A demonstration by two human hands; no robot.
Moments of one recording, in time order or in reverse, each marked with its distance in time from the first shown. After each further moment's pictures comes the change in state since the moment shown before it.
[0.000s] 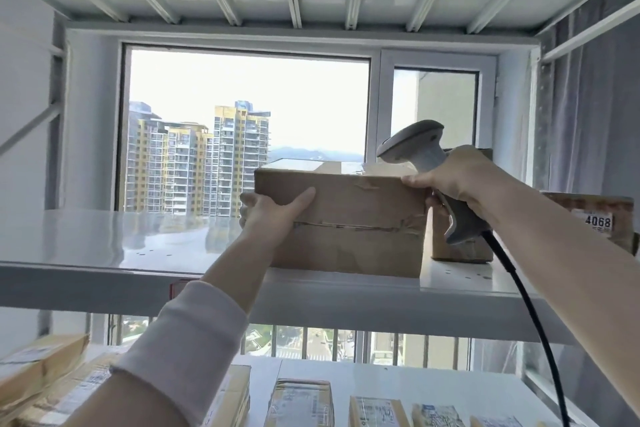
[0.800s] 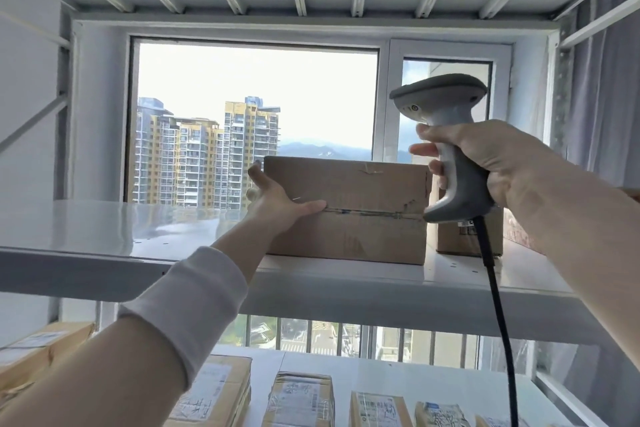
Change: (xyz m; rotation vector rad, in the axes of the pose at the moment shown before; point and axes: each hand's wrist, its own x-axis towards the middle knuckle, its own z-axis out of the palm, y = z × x) left_hand 0.004 0.003 0.011 0.216 -0.046 0.101; right_hand 0.002 0.002 -0.009 0.492 -0.176 0.085
